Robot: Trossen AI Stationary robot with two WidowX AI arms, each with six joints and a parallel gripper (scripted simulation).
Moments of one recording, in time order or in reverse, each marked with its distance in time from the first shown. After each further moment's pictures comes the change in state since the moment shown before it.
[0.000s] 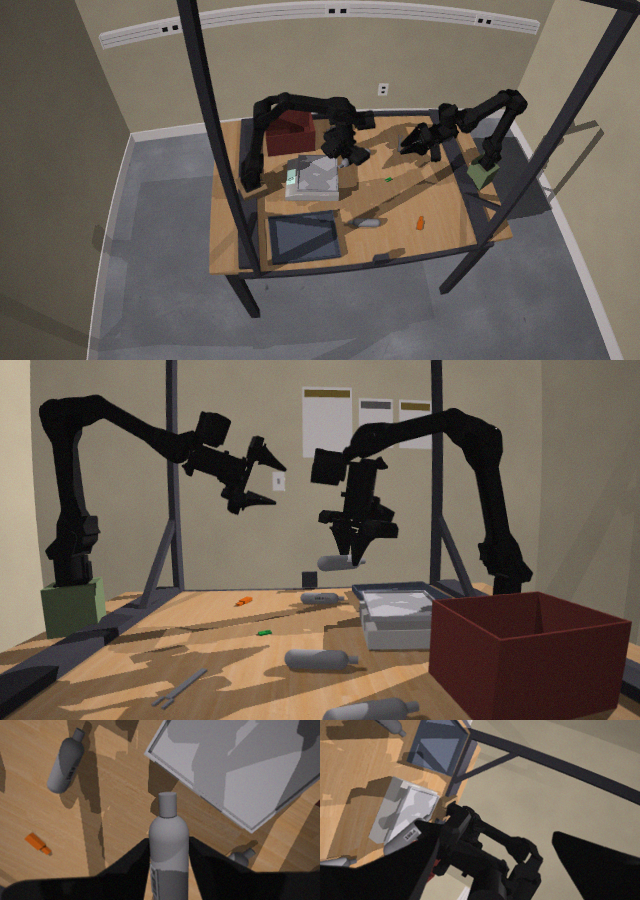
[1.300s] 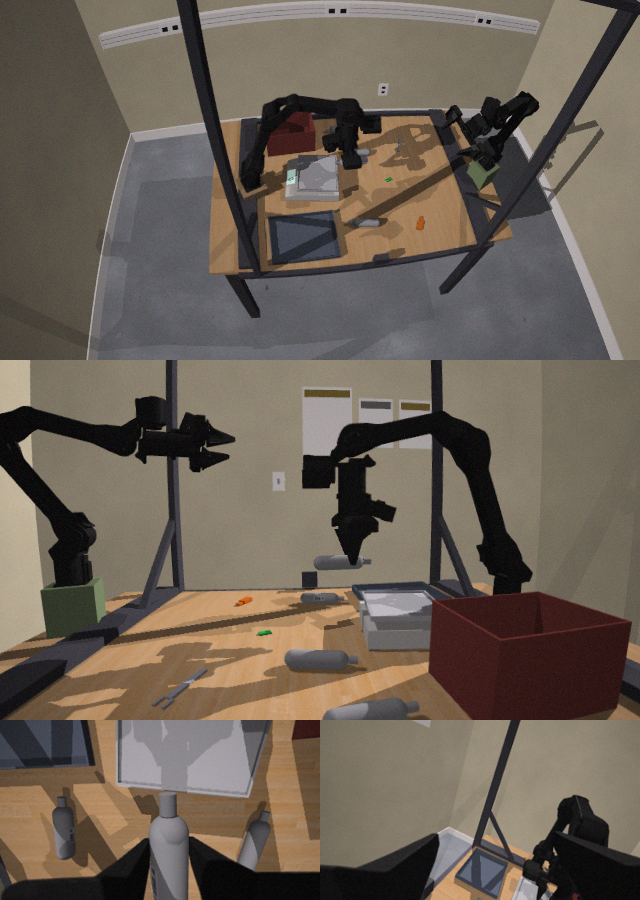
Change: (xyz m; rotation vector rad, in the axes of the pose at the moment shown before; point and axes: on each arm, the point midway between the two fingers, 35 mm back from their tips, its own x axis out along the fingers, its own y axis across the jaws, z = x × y) left arm 0.000 0.002 0.001 0.526 -0.105 -0.096; right arm -0.142 -0.072 0.052 1.589 -0.390 -0.219
